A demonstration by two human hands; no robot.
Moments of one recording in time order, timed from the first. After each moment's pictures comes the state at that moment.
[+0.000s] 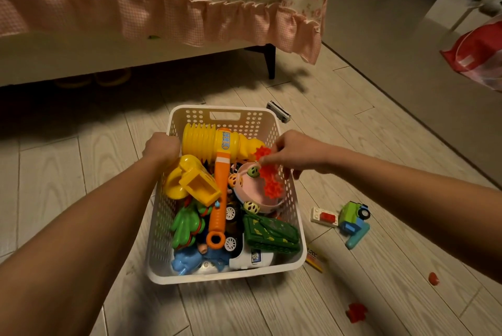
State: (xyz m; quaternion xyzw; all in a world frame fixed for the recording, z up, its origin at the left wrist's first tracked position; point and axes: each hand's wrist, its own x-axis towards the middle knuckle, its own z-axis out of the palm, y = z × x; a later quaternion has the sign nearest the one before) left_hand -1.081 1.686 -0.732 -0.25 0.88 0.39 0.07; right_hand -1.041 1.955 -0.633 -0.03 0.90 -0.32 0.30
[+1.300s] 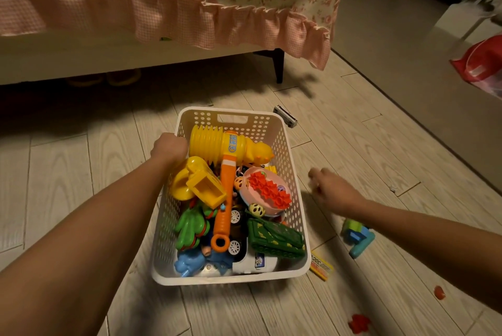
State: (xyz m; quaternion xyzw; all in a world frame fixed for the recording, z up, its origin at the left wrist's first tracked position) left_hand -1.081 1.687 -0.732 -0.25 0.88 0.40 0.07; right_hand -1.020 2.052 -0.745 -0.09 0.99 -0.04 0.12
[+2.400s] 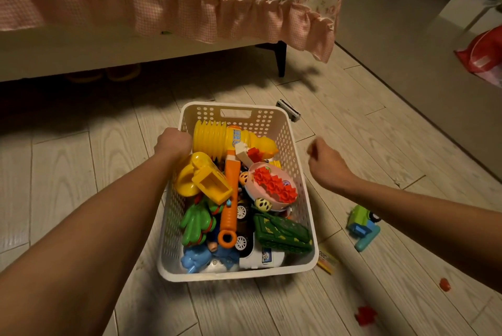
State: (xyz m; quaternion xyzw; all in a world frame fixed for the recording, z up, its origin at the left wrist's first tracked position) left_hand -1.085 1.686 -0.734 -0.25 0.88 0.39 0.07; right_hand -1.036 1.996 -0.702 0.03 0.97 -0.24 0.06
